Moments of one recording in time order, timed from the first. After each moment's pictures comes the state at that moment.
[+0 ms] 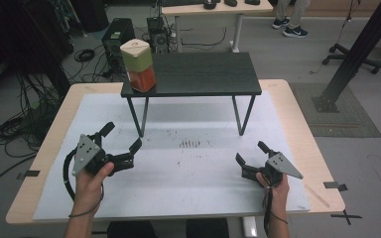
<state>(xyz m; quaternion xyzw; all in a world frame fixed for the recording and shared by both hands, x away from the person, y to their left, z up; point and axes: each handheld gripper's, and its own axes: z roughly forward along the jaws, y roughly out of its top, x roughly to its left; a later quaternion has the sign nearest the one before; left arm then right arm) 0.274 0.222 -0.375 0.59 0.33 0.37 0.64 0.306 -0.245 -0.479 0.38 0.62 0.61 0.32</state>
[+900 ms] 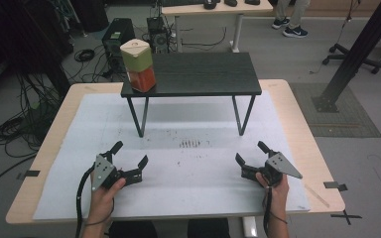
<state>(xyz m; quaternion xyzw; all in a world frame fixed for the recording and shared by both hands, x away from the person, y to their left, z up) 0.280 0.220 -0.460 0.59 0.35 0.37 0.63 0.306 -0.244 -0.479 0.37 0.62 0.61 0.33</state>
